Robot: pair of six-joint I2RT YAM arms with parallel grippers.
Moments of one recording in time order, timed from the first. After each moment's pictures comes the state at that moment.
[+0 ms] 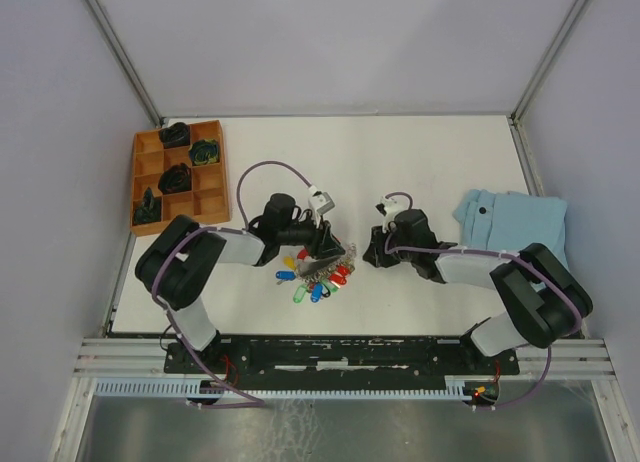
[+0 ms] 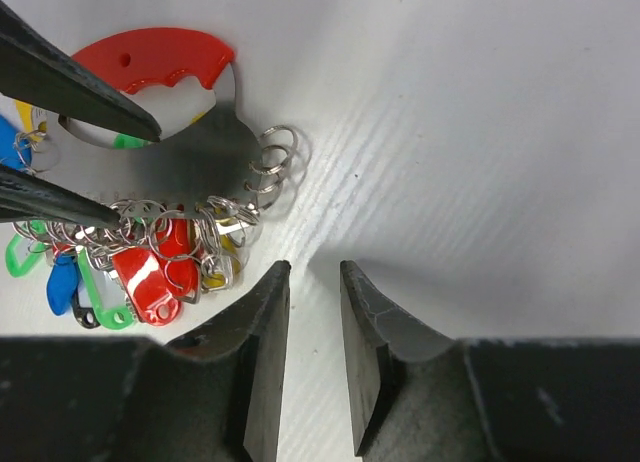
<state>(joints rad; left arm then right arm) -0.56 1.73 0.66 0.57 0.74 -0.08 0.57 1.50 0.53 0.26 -0.24 0.34</state>
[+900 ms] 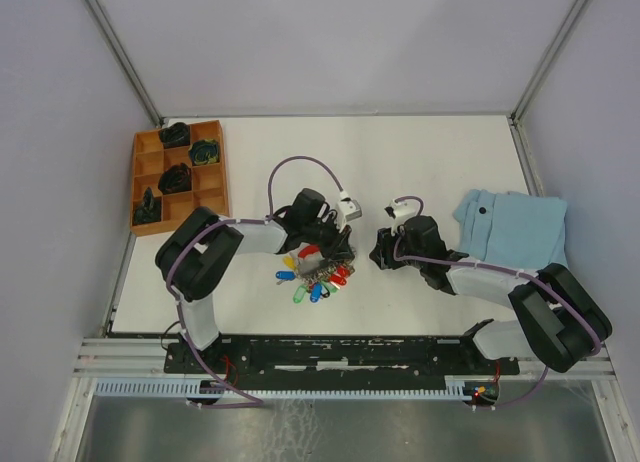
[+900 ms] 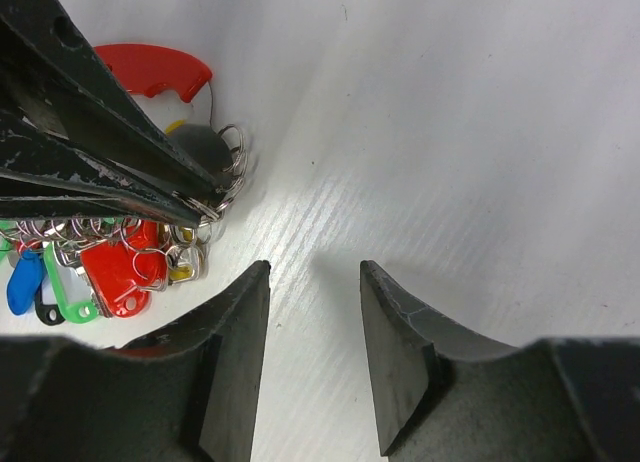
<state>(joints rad) -0.68 1.85 0.91 0.20 0.65 0.11 0.56 1.34 0.43 0.28 -0.12 0.29</state>
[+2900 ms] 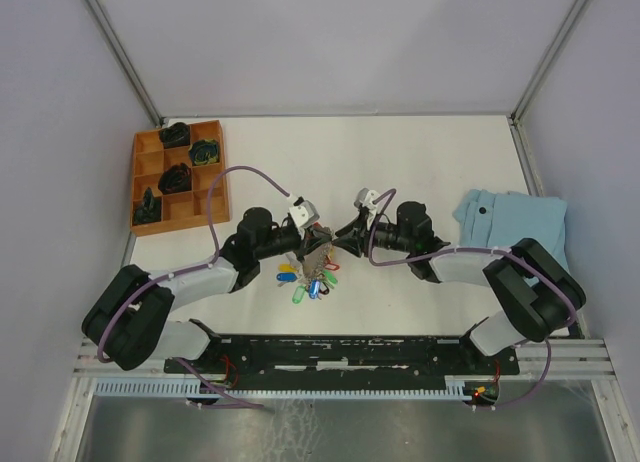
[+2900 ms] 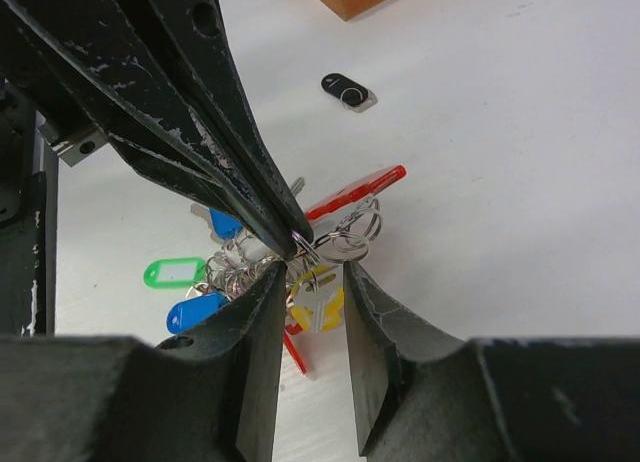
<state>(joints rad) -0.61 1.33 0.49 0.61 0.53 0.09 0.60 1.52 0.53 0.77 -0.64 0.02</state>
